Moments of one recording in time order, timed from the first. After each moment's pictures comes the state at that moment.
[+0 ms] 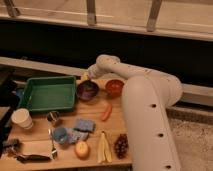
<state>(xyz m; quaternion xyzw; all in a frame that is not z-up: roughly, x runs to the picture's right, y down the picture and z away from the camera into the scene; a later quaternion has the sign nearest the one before) -0.119 -0.086 0.951 -0.27 -0.17 0.58 0.75</state>
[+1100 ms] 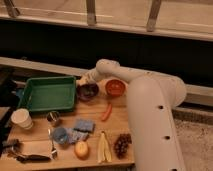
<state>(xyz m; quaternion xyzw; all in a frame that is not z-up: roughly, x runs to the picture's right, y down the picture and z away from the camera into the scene) -0.109 -0.059 0.943 -0.29 -0.16 0.60 0.72</state>
